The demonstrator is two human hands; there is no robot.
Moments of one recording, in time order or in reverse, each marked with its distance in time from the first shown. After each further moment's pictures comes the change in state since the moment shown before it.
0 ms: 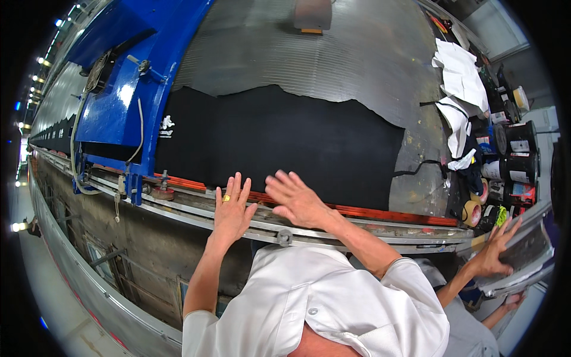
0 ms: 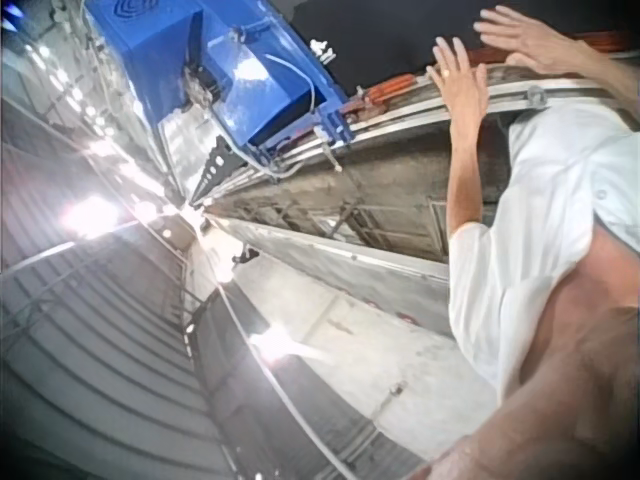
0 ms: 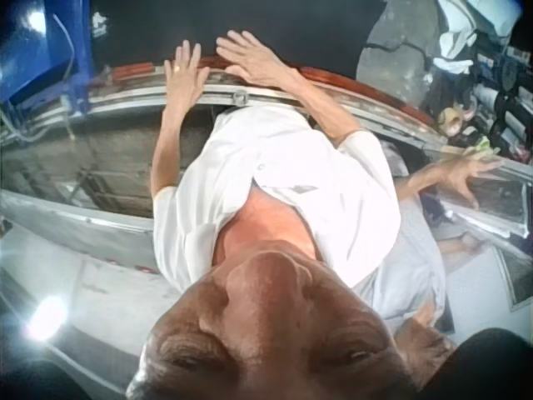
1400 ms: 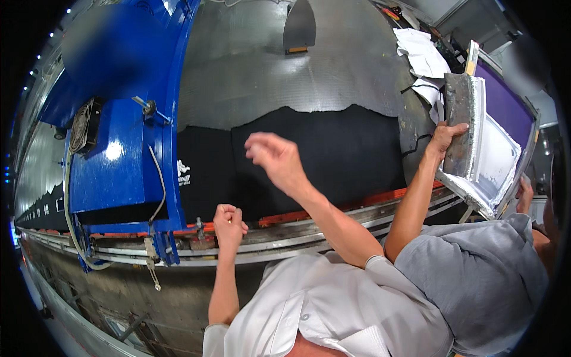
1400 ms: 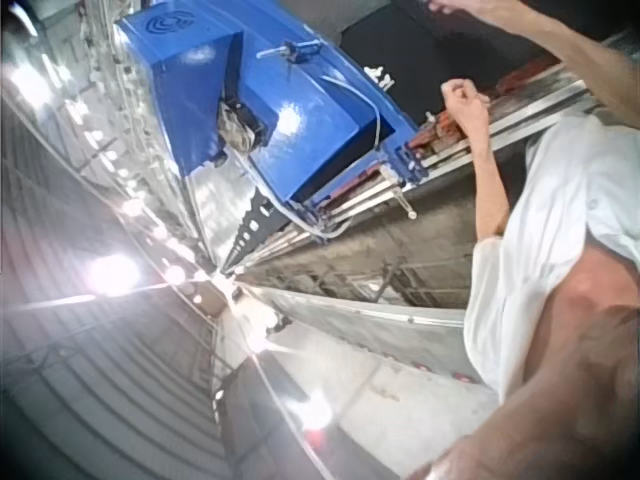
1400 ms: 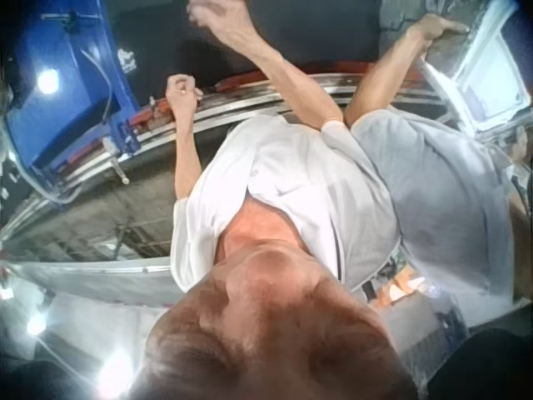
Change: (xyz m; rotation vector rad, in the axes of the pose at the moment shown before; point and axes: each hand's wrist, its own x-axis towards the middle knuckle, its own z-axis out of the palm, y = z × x) left_hand 0.033 -0.149 -0.008 -1.276 0.206 -0.285; right_hand 0.226 -0.054 -0.017 0.939 0.860 0.425
